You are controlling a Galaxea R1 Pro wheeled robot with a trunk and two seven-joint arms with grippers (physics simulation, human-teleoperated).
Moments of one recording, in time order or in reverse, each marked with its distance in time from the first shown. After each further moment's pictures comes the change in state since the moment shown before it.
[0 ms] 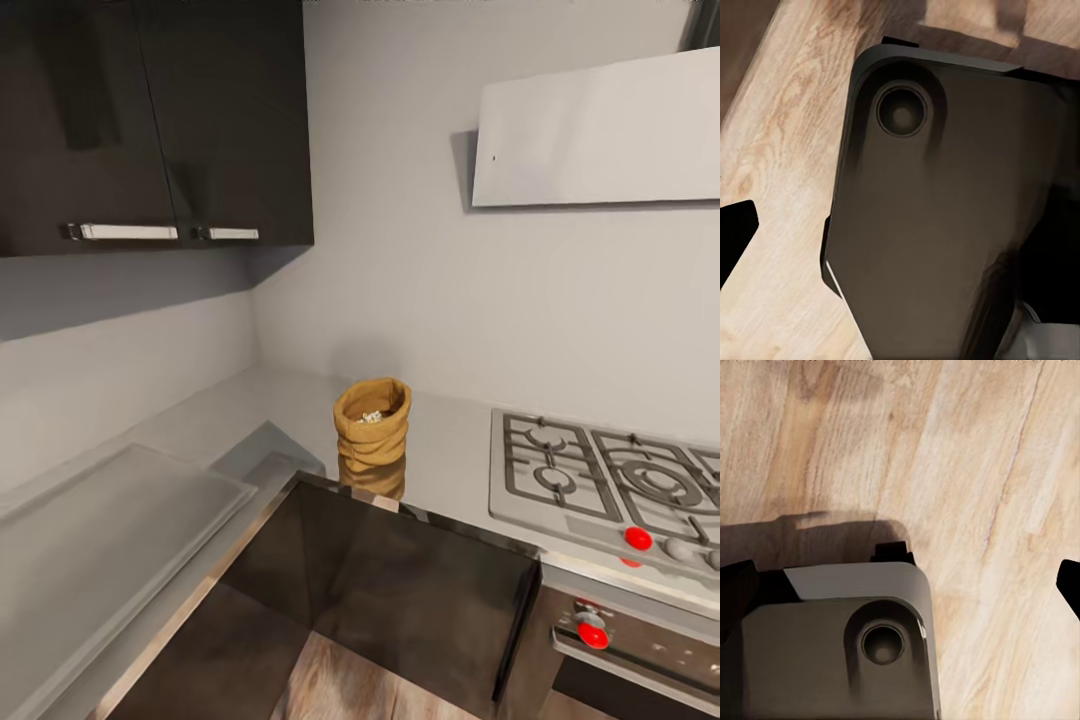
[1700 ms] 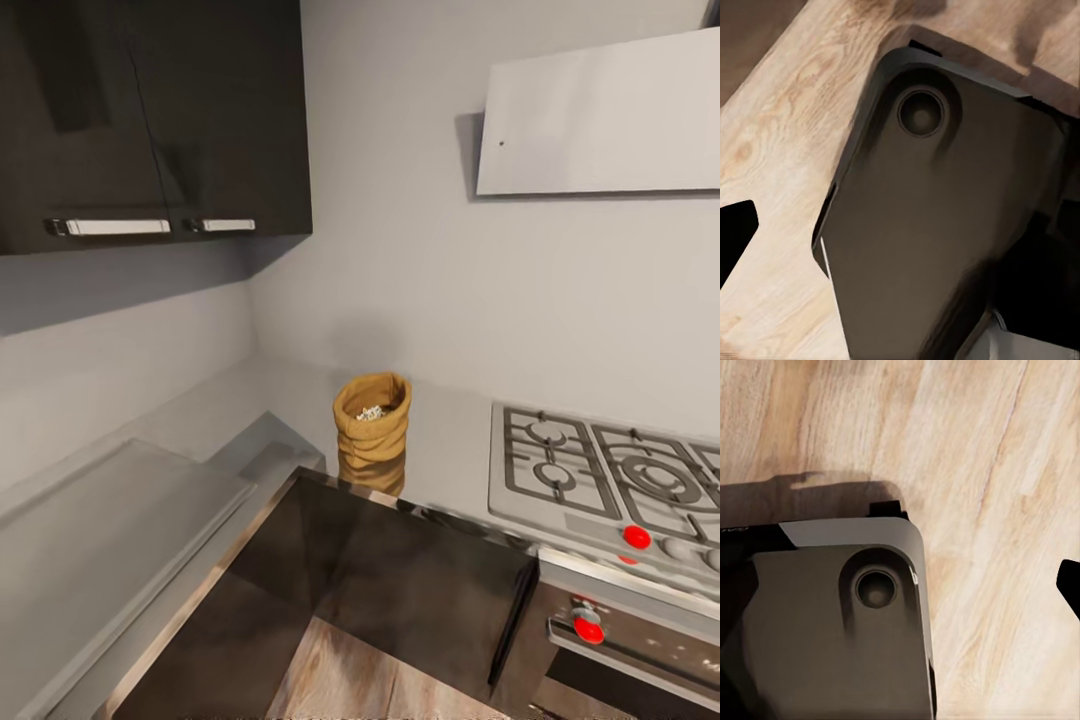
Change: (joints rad) left arm 0.000 0.015 0.019 -0.050 0.185 0.010 0.002; right arm 0.027 -0.002 0.000 0.001 0.000 -0.001 -0.001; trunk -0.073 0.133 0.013
